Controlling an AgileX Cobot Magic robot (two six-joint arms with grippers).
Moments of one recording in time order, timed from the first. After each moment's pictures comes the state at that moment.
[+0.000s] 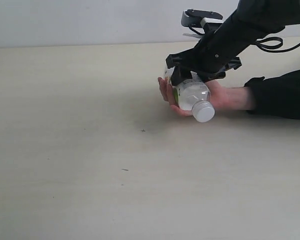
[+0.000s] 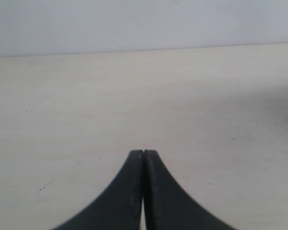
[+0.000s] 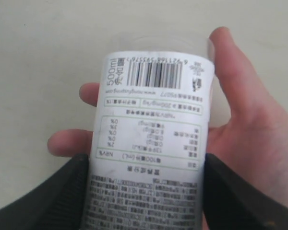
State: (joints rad) left arm -0.01 0.00 0.00 0.13 0.37 -0.11; right arm 0.32 1.98 -1.35 0.48 0.63 -0.26
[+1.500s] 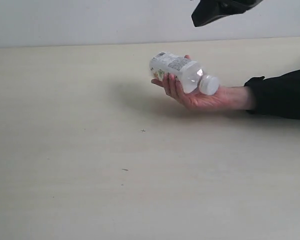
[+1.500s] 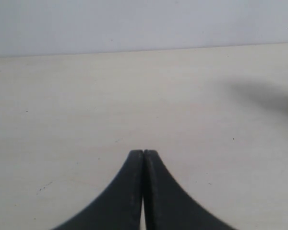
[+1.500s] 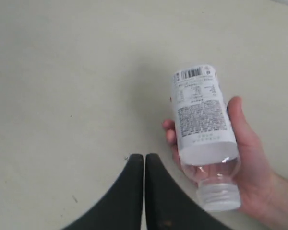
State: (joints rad) left arm -0.01 0.00 0.00 0.13 0.37 -0.11; right arm 0.32 1.58 -1.40 0.46 0.90 -0.35
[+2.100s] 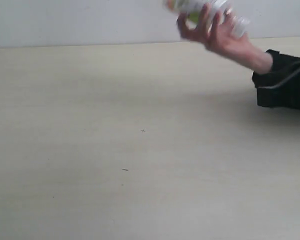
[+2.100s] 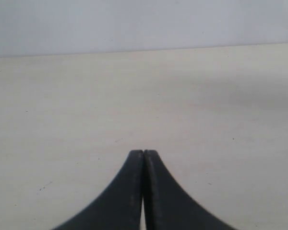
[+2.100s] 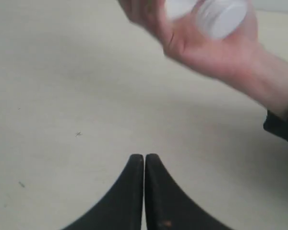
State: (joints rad) left arm -0.01 0.00 0.00 0.13 0.37 -0.11; right arm 0.32 0.97 -0.53 0.49 0.30 -0.39
